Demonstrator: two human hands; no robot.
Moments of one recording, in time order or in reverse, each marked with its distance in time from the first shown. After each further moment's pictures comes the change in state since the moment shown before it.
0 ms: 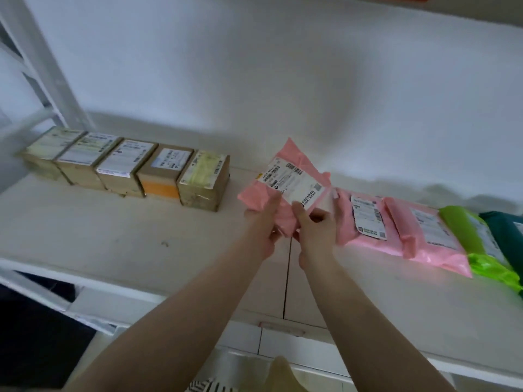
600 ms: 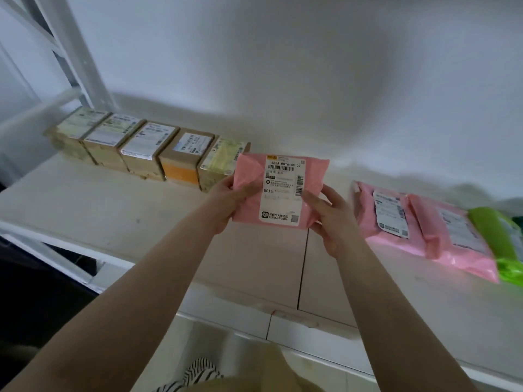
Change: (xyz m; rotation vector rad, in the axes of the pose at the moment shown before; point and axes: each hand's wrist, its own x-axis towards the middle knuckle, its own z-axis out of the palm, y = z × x) left_hand -0.005 0.074 -0.080 0.426 -0.061 0.140; right_hand 0.002 -0.027 -0.003 -0.041 -0.407 0.124
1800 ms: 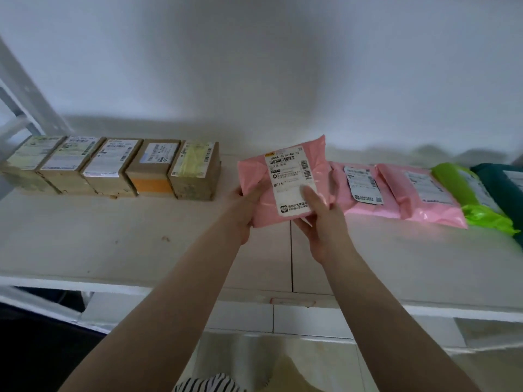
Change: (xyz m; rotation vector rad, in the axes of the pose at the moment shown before) left_hand -0.021 -0.017 0.067 -0.085 -0.003 -0.067; right_hand -0.034 0.031 -0.015 0.341 0.196 -0.030
